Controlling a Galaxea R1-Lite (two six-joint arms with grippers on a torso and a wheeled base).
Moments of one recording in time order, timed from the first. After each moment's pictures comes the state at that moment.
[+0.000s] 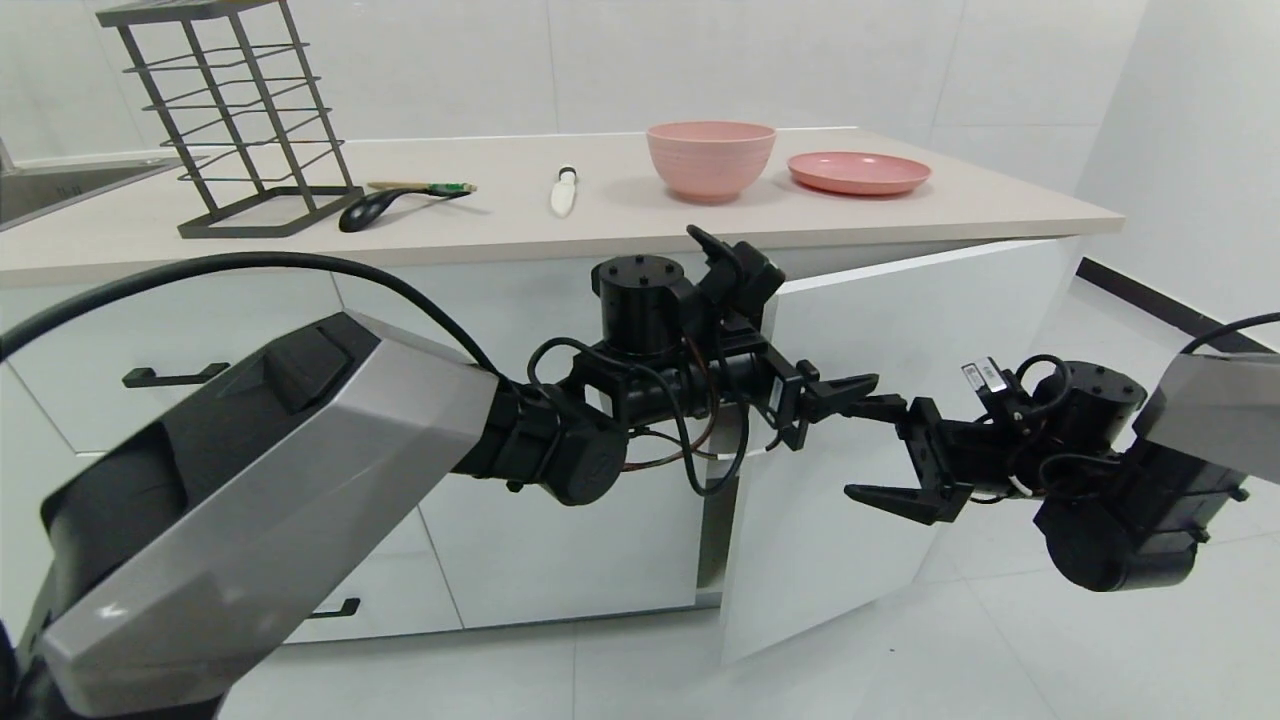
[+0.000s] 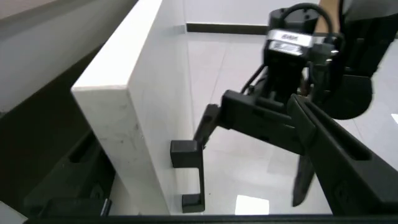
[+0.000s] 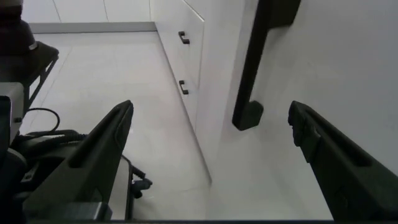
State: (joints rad) left arm -0.75 2.31 -1.55 -0.77 -0.53 0.08; right arm 0.05 2.32 -0.74 -1.57 1.38 -0.07
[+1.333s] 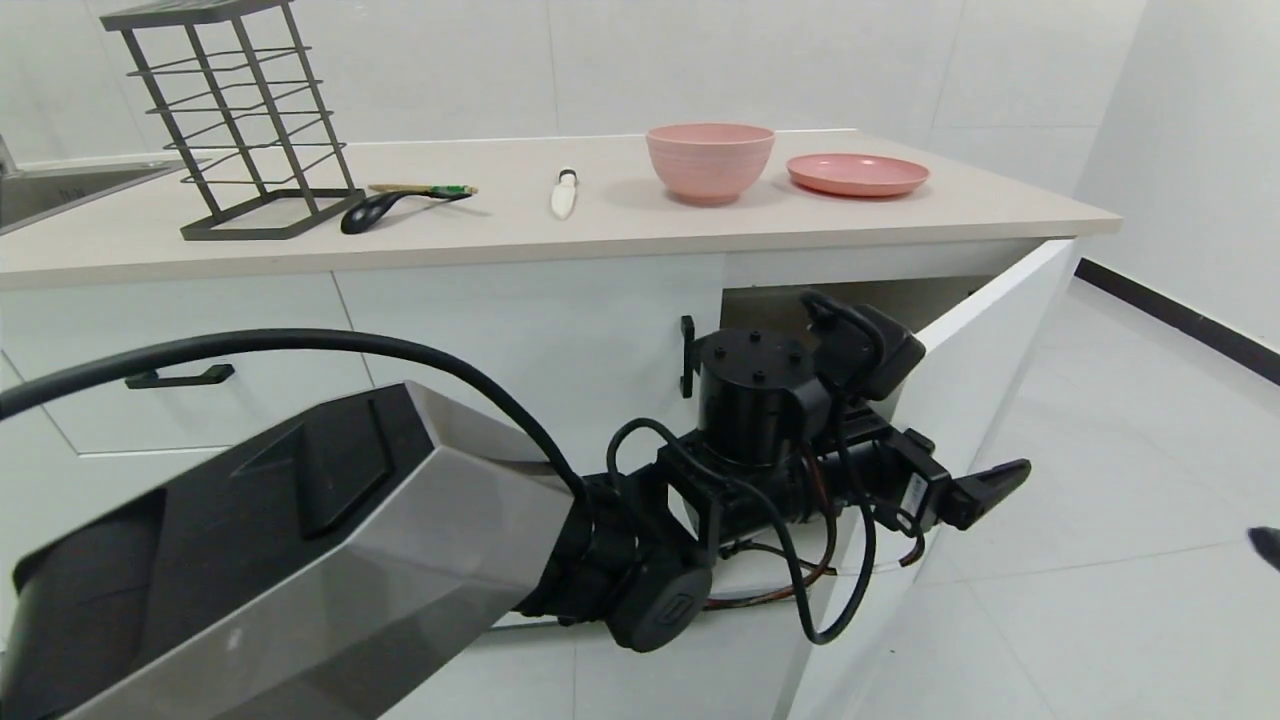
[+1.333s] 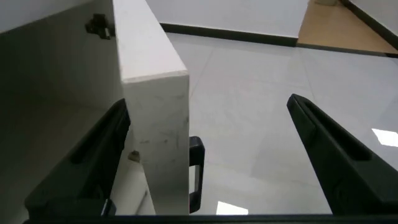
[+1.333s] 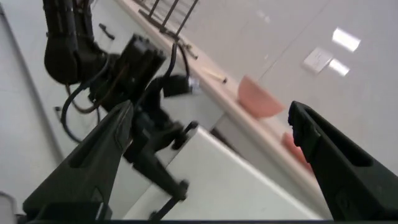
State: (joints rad) left arm -0.98 2.28 -1.41 -0.89 -0.28 0.00; right arm -0.20 1.13 -0.14 -1.57 1.17 -0.12
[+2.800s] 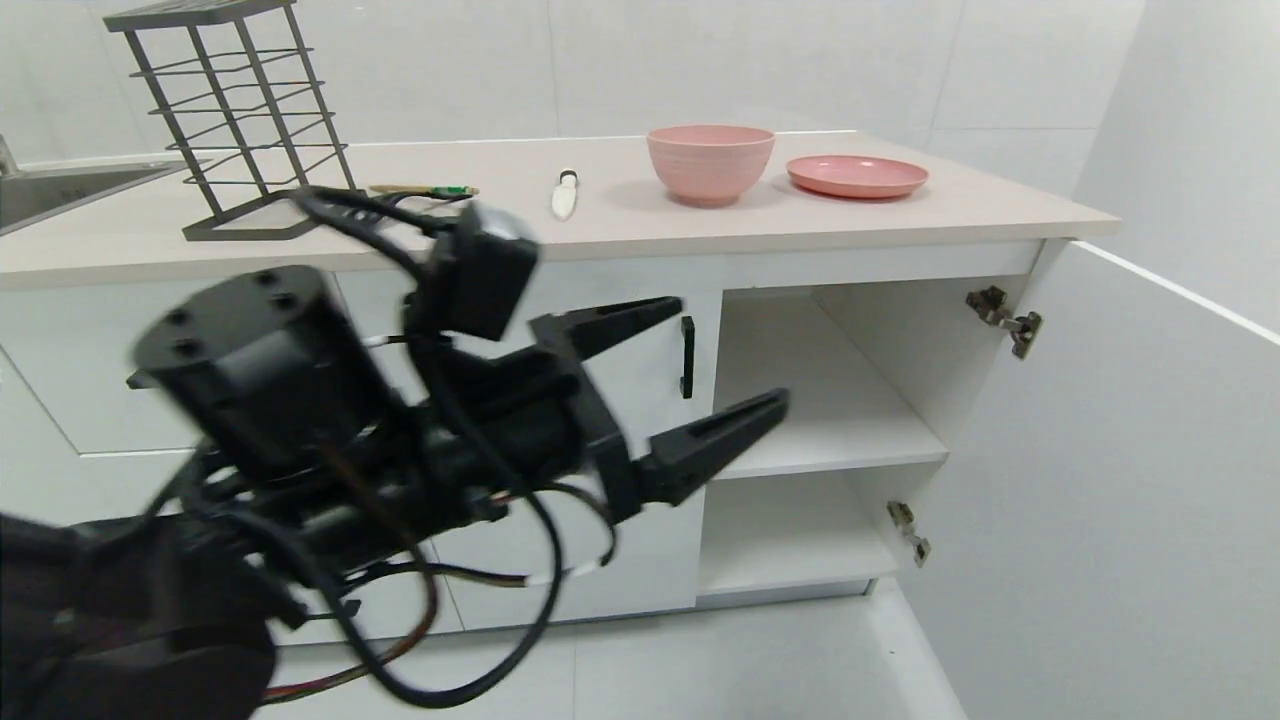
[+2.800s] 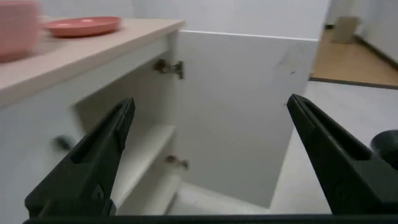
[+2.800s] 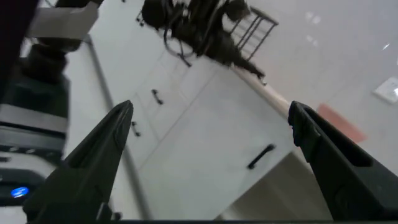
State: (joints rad) left arm -0.76 1.64 -0.66 -1.17 -0.39 -0.03; right arm 0.01 0.42 -0.01 -0.91 1.17 -0.17
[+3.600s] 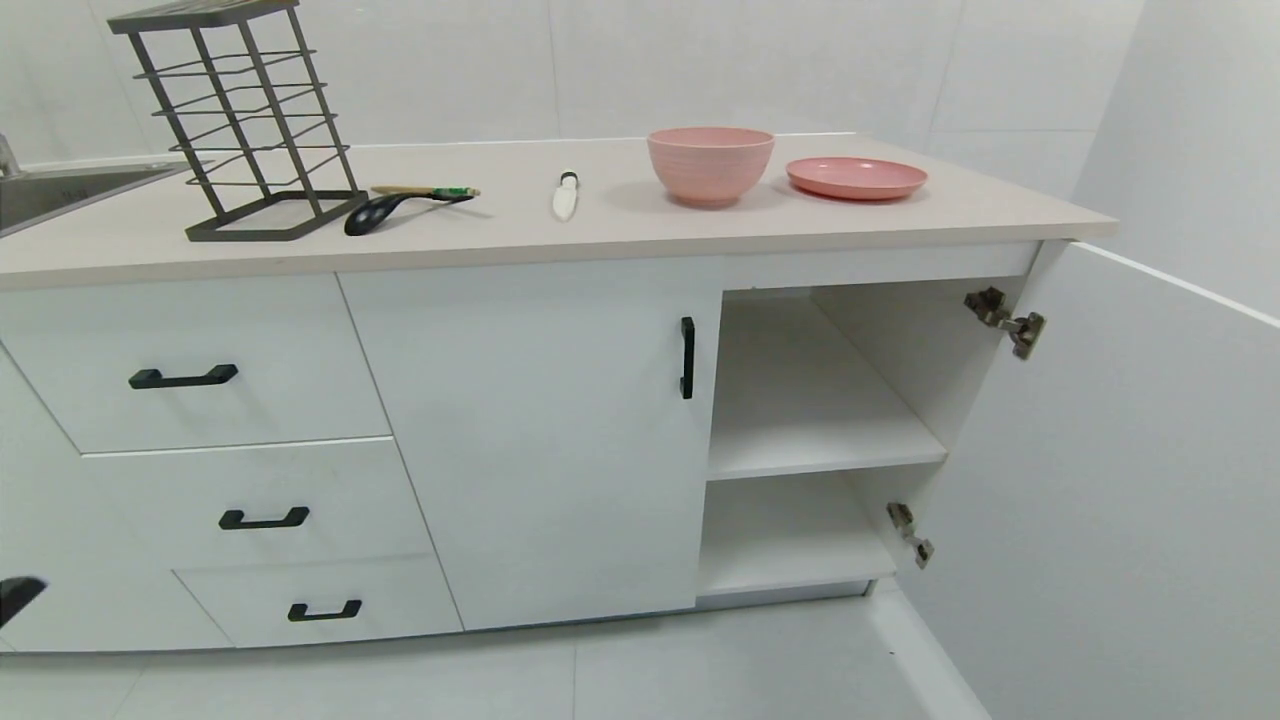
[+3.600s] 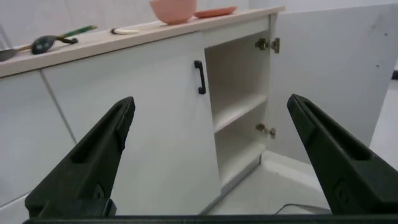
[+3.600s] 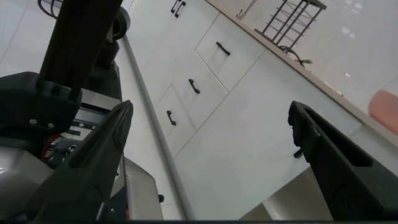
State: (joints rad) left arm -0.26 0.37 -0.04 -0.60 -0.40 0.04; right arm 0.00 0.00 0.00 -0.38 1.27 -0.21
